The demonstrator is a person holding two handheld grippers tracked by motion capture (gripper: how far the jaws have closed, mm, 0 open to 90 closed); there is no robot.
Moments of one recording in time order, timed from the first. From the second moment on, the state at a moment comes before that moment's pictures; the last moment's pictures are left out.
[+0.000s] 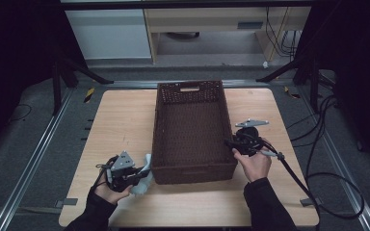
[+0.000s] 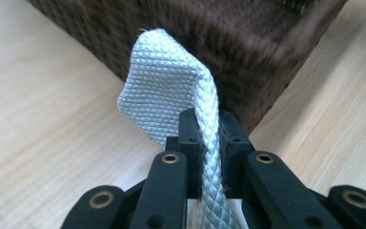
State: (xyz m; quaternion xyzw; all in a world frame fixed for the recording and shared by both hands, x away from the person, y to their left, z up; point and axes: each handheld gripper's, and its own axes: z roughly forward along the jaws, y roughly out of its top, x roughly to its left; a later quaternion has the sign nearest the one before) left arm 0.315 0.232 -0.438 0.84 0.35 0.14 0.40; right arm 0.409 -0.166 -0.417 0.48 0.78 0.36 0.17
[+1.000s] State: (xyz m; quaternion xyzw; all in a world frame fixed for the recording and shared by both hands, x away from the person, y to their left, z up) left arm 0.294 0.225 -0.420 0.83 0.32 0.14 0.43; right arm 0.415 -0.166 -0.424 0.48 0.80 0.34 0.17
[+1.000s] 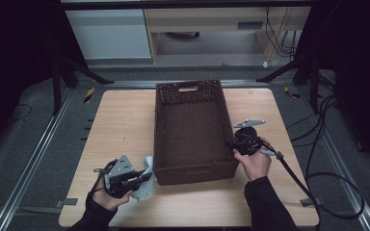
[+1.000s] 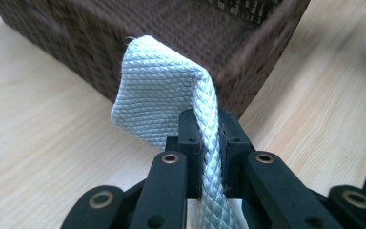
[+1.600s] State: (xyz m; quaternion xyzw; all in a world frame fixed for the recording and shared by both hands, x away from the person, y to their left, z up) left arm 0.305 0.213 -0.463 0.86 0.34 0.11 0.37; right arm 0.413 -0.171 -0.420 0.47 0.79 0.36 0.17
